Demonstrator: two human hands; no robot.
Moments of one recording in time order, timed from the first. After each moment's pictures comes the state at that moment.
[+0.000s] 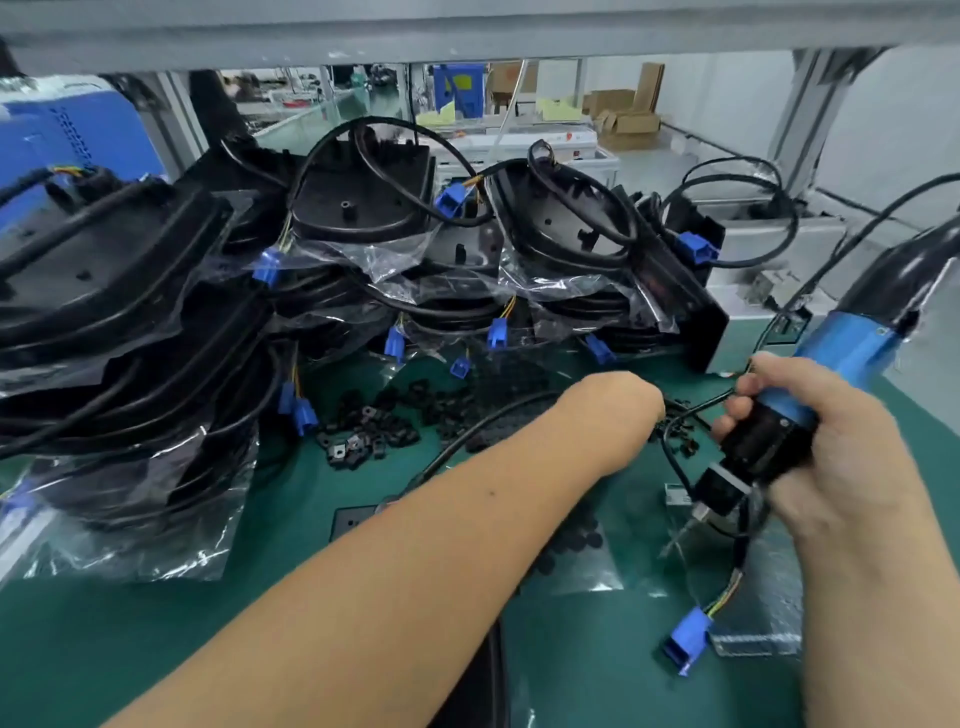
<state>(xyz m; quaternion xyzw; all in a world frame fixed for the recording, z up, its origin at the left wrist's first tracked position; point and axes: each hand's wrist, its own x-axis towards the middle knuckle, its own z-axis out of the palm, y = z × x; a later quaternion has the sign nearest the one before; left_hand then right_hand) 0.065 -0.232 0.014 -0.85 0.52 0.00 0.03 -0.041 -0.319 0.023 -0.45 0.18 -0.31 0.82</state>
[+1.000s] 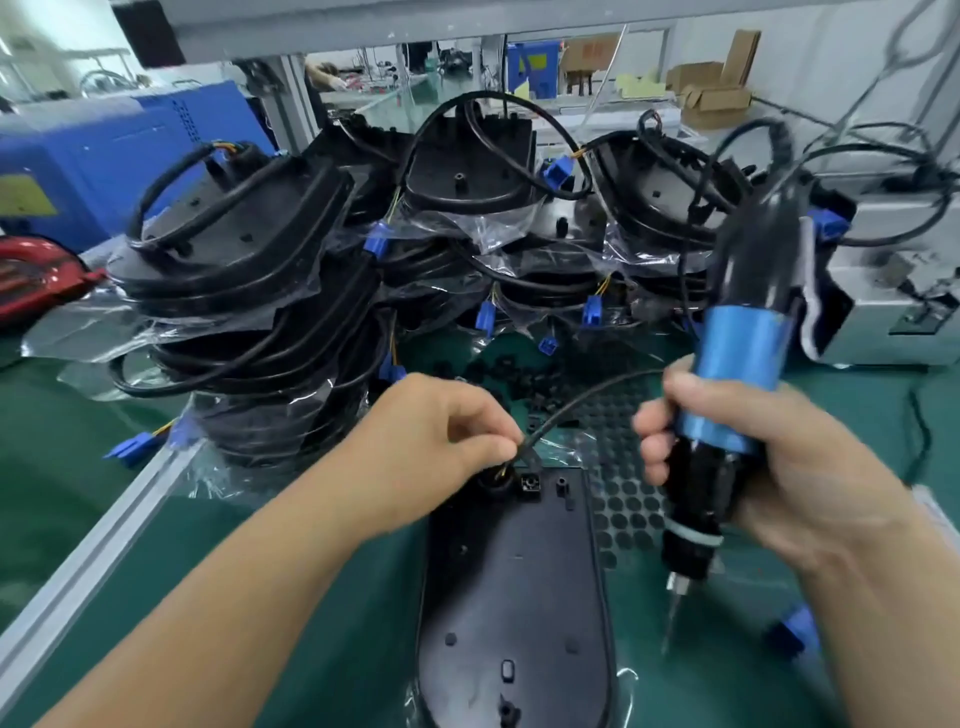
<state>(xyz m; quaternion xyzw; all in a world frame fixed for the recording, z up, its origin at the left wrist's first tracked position) 0.036 -0.016 0.050 -0.89 0.28 0.07 -0.36 -0.034 -0.233 0.034 -0.55 0.03 -0.01 0.84</state>
